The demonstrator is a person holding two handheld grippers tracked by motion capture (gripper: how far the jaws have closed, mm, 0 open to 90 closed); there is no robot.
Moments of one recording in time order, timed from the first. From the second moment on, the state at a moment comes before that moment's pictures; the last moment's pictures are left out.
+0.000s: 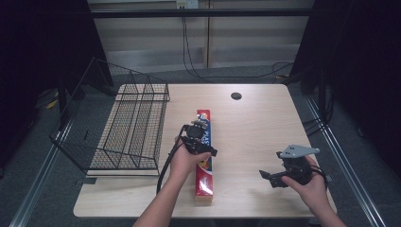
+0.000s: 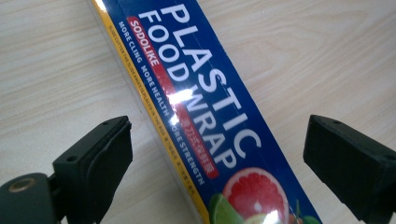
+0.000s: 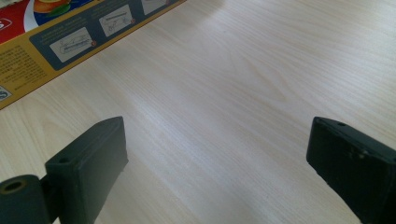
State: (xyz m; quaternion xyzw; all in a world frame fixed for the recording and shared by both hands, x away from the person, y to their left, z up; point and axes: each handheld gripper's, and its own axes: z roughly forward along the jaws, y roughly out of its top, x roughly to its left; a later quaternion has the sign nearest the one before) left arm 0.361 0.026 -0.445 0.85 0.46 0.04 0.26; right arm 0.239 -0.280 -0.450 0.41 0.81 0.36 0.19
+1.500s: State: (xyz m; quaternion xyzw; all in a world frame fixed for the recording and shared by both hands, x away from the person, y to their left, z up) left arm 0.370 0.008 -0.464 0.83 0.53 0.00 0.18; right arm 0.239 -0.282 -0.446 0.41 0.81 0.37 0.19
